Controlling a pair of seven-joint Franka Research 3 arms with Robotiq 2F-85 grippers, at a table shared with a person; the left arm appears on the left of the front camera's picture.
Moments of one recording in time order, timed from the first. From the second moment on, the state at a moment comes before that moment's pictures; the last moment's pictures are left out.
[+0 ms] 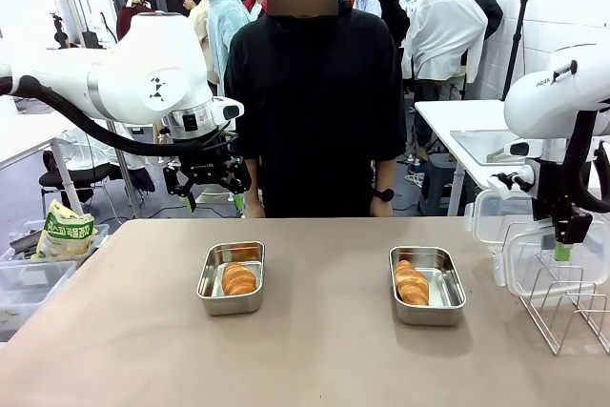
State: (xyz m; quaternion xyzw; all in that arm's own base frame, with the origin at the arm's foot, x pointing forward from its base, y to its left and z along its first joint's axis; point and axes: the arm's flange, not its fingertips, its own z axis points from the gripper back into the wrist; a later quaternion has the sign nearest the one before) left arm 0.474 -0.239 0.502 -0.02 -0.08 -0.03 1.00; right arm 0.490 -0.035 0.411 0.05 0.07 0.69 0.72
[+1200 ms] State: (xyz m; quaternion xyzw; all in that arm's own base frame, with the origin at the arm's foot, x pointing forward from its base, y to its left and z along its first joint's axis) left arm 0.474 -0.239 0.502 -0.02 -0.08 -0.03 1.00; right arm 0.464 -0.030 0.481 -0.01 0.06 0.63 0.78
